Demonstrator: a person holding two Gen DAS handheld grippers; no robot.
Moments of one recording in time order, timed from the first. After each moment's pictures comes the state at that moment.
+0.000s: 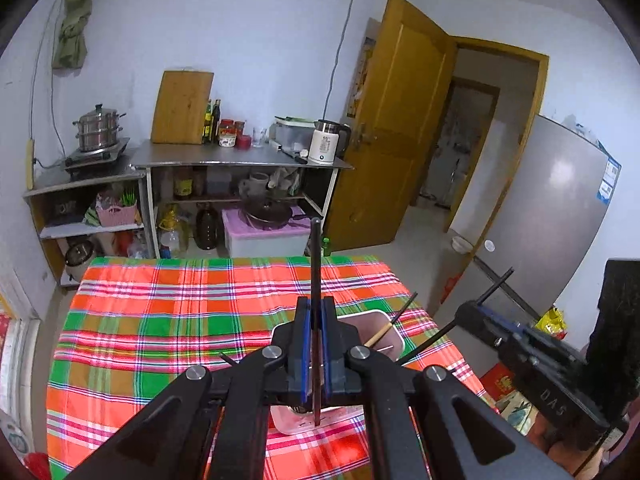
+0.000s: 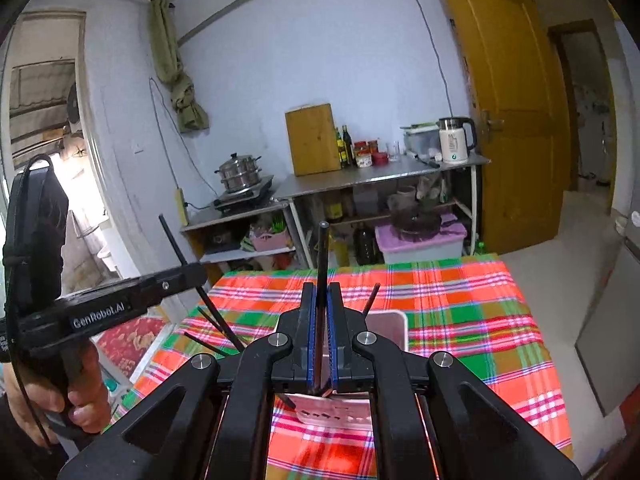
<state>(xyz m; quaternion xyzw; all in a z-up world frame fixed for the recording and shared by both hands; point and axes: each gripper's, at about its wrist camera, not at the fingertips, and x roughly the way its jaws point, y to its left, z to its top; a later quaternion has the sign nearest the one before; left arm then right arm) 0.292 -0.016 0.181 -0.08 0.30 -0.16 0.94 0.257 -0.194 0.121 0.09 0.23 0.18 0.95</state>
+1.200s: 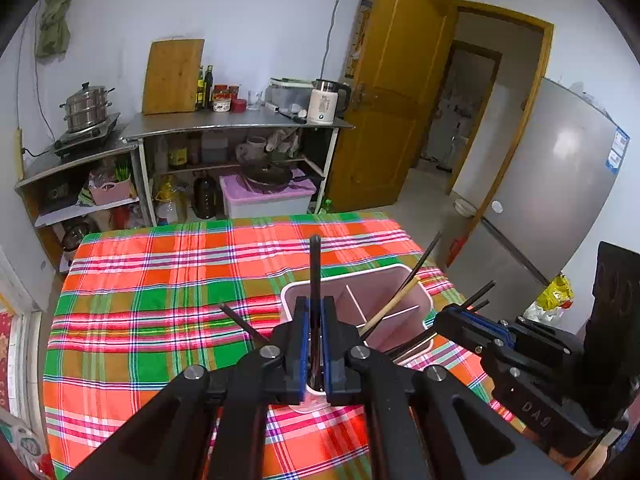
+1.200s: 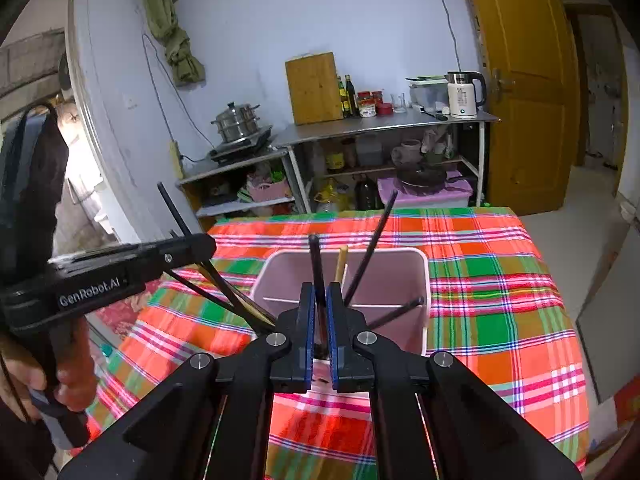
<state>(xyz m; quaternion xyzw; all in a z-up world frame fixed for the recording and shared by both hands) 0.309 -0.019 0.136 -0.05 0.35 -0.17 0.92 0.276 -0.179 0.074 0.07 0.31 0.19 0.93</state>
